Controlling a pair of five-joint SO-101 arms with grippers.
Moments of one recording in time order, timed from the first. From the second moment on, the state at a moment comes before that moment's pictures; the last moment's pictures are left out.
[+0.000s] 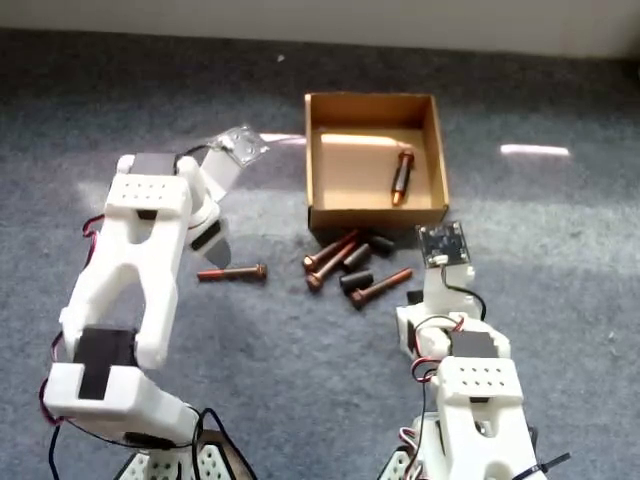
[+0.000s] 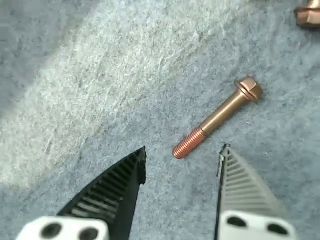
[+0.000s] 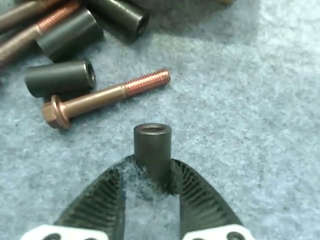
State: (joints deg) left arm -4.6 5.0 13.2 73.6 -38.2; right arm -5.7 -52.4 78.2 41.9 11.6
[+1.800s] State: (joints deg) left arm 6.8 22.9 9.9 70.9 -45.6; right arm -5.7 -52.4 78.7 41.9 12.5
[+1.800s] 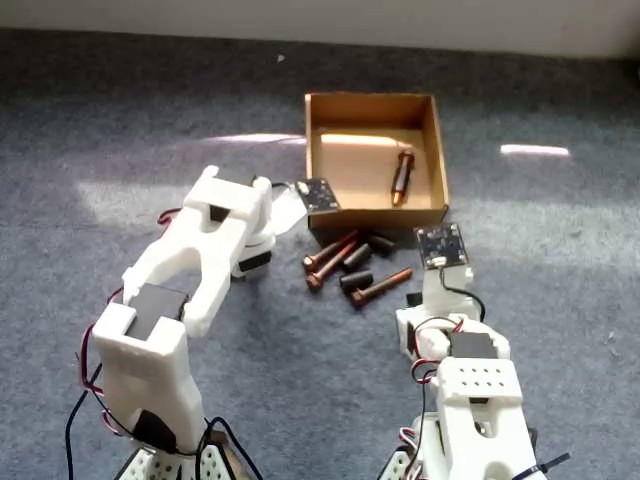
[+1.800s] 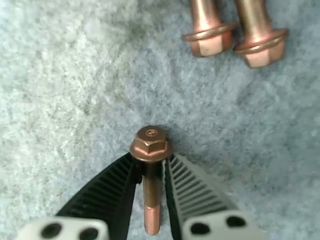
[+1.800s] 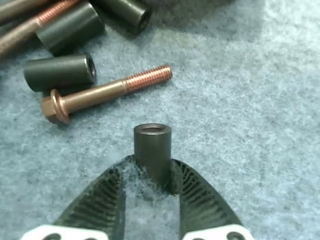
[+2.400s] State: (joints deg) left arm 6.6 9.5 9.9 75.7 -30.5; right arm -5.7 -52.4 78.7 41.9 12.5
